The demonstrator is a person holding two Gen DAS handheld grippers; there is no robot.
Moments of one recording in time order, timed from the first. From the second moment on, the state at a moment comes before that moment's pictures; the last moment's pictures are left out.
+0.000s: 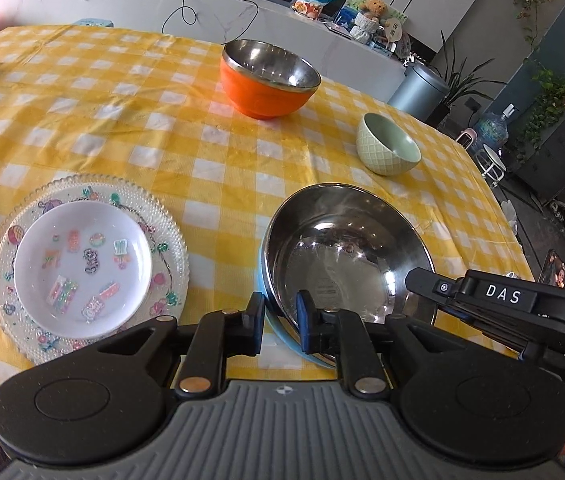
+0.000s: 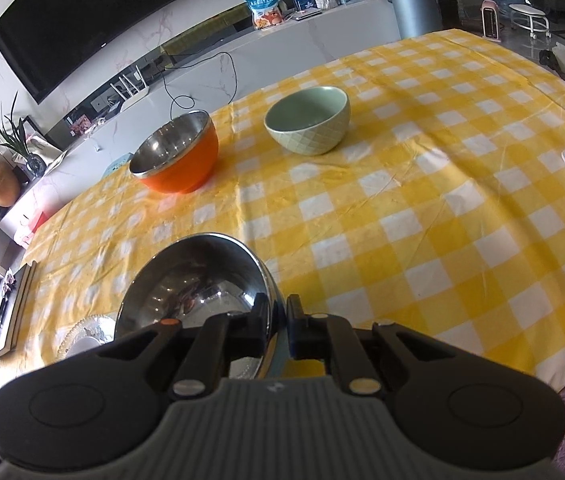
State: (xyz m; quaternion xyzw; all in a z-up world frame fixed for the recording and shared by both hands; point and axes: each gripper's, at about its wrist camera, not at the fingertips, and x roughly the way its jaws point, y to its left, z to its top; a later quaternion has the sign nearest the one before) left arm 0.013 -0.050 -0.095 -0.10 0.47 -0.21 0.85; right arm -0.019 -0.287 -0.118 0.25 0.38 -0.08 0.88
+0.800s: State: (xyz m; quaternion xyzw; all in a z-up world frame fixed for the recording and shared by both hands) left arm 0.019 -0.042 -0.092 -0.13 0.42 -0.23 0.87; right arm -0.016 -0.291 -0.121 0.24 0.37 -0.09 0.89
